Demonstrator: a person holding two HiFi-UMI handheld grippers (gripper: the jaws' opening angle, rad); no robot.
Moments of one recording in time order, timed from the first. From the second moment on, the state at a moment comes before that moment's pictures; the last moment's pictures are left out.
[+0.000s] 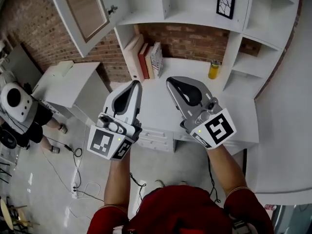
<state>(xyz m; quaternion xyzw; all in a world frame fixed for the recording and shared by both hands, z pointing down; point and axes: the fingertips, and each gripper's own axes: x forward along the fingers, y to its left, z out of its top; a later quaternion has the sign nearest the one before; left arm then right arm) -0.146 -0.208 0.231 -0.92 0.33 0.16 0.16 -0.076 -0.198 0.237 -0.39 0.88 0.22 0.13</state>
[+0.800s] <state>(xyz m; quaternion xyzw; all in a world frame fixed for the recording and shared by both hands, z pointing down) -0.148 -0.191 0.298 -0.94 0.29 0.16 0.10 -0.085 -0.179 0.309 -0.44 0.87 0.16 0.14</state>
